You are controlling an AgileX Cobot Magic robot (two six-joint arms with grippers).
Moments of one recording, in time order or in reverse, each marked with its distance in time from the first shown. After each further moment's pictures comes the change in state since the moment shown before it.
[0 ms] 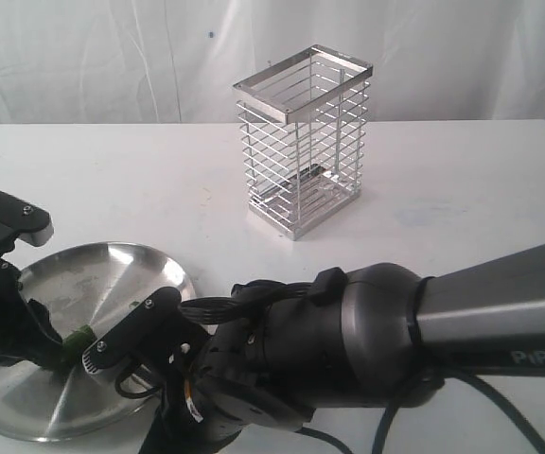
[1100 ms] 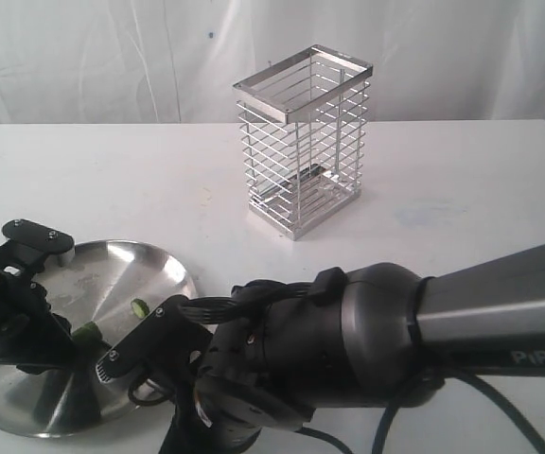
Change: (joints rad) left arm -0.002 0.199 0.018 -0.073 -0.181 0.009; right arm 0.000 0.000 0.000 0.002 0.088 0.000
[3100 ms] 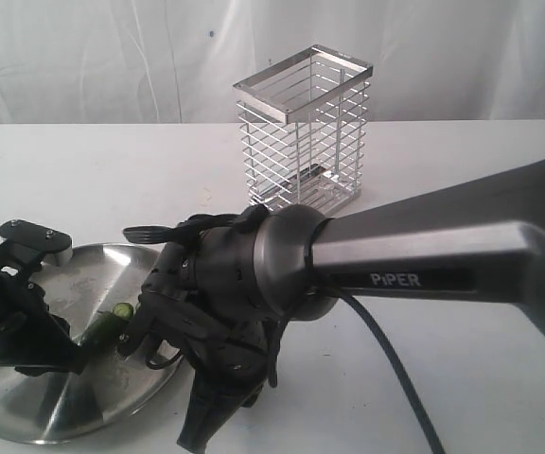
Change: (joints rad) left arm 0.000 -0.018 0.000 -0.023 0.037 0.000; right arm -0.073 0.167 -0.299 -0.098 0.443 -0.230
